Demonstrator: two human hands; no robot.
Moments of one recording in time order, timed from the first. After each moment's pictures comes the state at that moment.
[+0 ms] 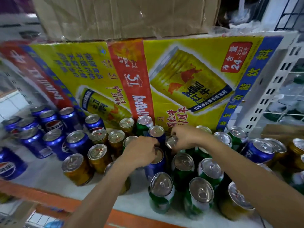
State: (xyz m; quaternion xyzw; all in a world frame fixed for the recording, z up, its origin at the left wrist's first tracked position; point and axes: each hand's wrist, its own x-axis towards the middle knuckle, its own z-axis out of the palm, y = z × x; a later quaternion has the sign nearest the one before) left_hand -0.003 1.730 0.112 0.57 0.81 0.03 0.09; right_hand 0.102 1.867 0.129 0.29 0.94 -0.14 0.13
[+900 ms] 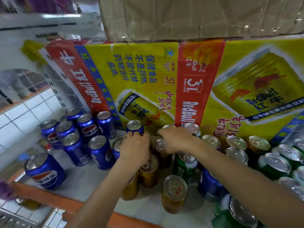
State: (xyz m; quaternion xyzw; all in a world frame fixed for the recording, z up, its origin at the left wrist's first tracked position) left_hand -0.155 1.655 0.100 0.47 0.88 -0.05 -0.02; right_hand -0.070 1.778 0.119 0.20 0.98 -0.03 0.10
